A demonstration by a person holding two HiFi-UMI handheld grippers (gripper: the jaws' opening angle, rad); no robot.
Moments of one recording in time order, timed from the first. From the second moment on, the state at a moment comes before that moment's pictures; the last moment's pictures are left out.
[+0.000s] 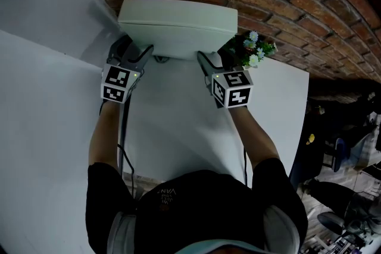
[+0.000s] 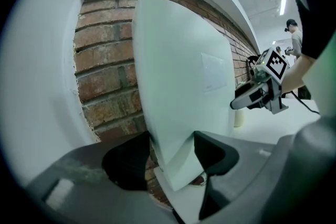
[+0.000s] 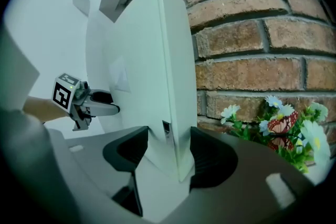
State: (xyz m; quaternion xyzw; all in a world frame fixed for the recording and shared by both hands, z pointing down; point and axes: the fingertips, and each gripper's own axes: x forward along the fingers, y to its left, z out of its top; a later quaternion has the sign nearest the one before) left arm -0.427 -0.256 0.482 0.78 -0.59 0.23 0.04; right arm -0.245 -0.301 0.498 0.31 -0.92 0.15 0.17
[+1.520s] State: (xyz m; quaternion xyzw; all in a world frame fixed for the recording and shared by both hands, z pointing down) left arm -0.435 -0.299 0.491 0.78 -0.59 0.21 0.05; right arm -0.249 -0.338 0.495 0.33 -0.92 0.16 0.14
